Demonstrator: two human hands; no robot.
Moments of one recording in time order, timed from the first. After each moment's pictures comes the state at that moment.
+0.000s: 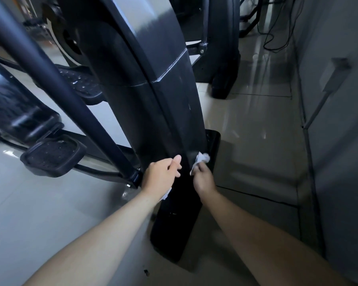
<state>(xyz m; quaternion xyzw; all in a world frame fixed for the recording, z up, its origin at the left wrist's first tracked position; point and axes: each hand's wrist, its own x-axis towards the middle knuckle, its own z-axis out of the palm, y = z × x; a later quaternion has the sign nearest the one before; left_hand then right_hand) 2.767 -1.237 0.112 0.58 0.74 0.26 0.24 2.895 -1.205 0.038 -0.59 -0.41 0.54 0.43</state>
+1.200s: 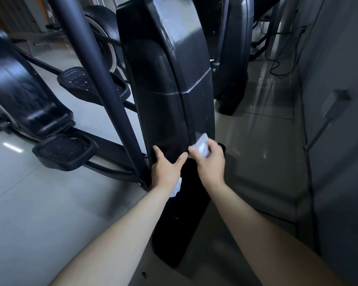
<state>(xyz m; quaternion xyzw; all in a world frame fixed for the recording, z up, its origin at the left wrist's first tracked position) 2.769 -1.247 0.149 0.40 0.78 0.38 0.29 2.888 -1.211 0.137 -0.54 -0.52 0.41 0.52</state>
